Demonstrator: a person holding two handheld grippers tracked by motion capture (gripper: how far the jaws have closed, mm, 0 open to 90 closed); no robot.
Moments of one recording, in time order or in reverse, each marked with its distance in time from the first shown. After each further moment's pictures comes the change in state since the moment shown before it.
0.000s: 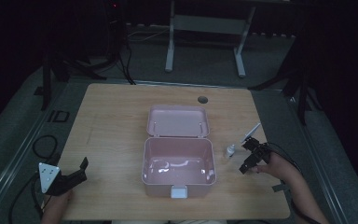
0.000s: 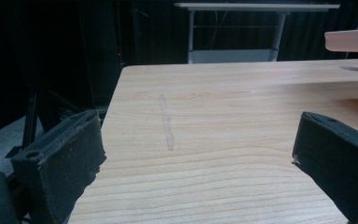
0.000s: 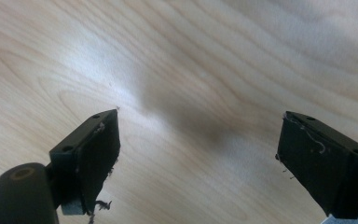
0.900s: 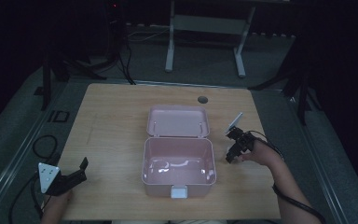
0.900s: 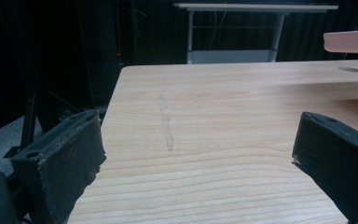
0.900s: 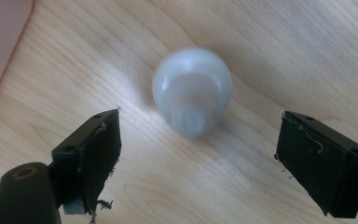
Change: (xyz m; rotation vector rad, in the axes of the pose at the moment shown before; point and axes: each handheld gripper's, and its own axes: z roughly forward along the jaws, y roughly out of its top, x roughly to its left) left arm 0.000 0.000 0.000 -0.003 -0.006 -0.004; right arm 0.017 0.059 -0.001 0.023 -0.016 -0.041
